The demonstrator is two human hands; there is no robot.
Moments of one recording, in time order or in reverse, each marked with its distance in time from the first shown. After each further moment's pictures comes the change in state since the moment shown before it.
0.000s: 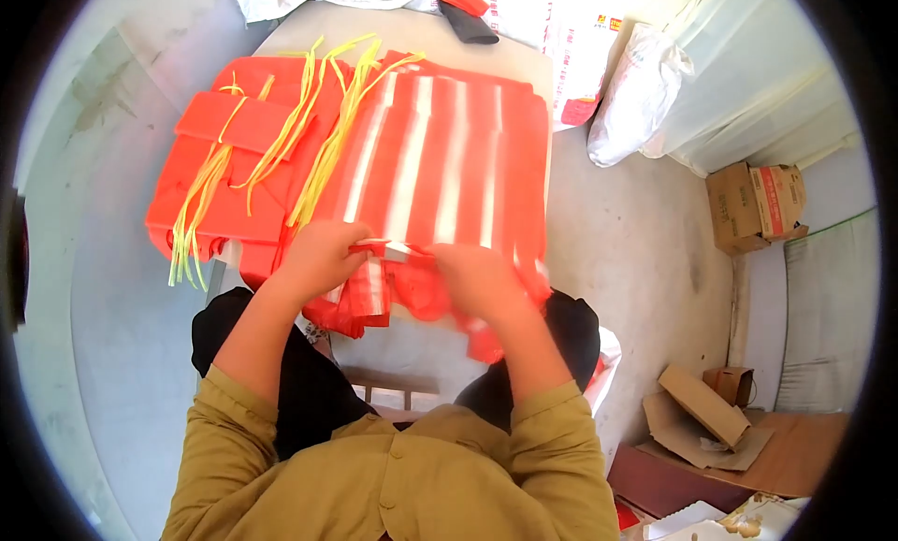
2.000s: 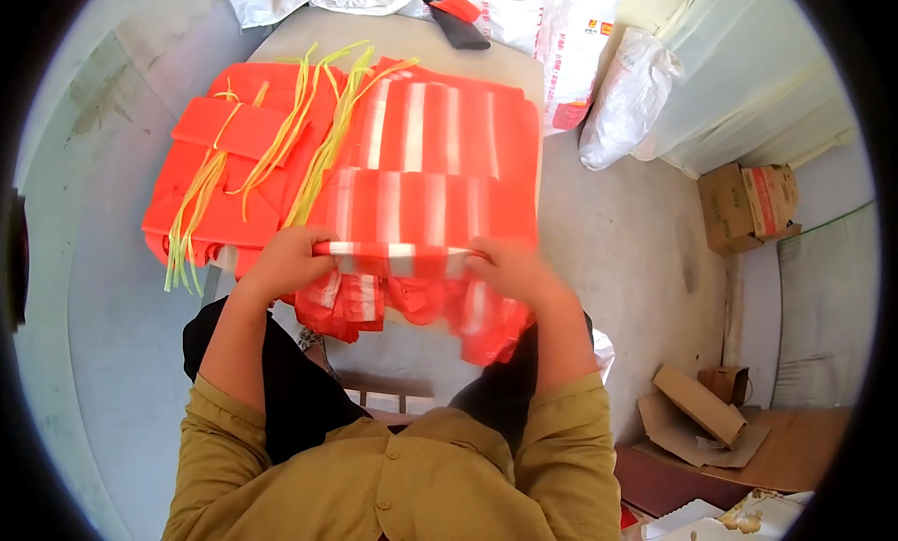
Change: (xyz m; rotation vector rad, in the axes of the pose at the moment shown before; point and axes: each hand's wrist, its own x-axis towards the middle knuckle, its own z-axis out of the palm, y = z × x) left_hand -0.014 -0.018 -0.029 -0.339 -0.147 -0.290; right_hand 0.001 0.030 -0.062 0.092 -0.297 0.271
